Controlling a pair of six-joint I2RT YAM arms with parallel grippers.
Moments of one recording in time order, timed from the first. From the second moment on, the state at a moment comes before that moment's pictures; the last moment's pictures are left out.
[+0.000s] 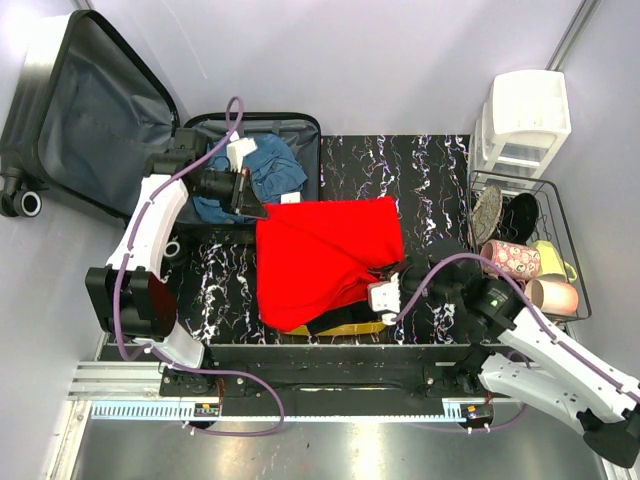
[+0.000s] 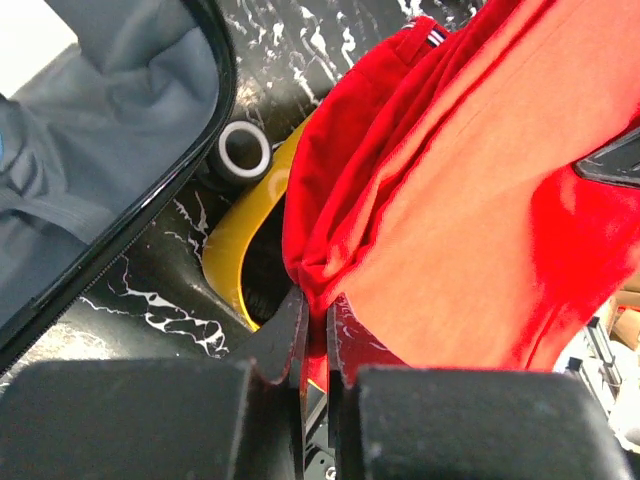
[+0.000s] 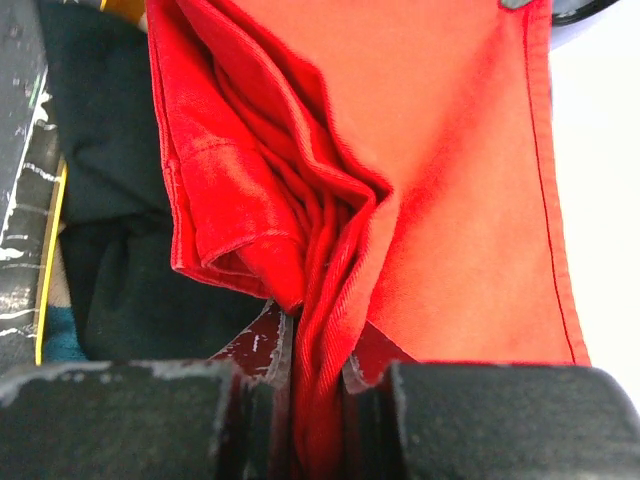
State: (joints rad) left arm -0.07 1.59 1.54 -1.08 0.89 0.23; right arm 0.80 0.77 0.73 -0.42 -0.42 -1.07
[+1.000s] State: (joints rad) left arm -0.07 1.55 1.48 -1.05 0.76 0.32; right arm 0.78 0.74 0.91 -0.93 -0.51 -0.90
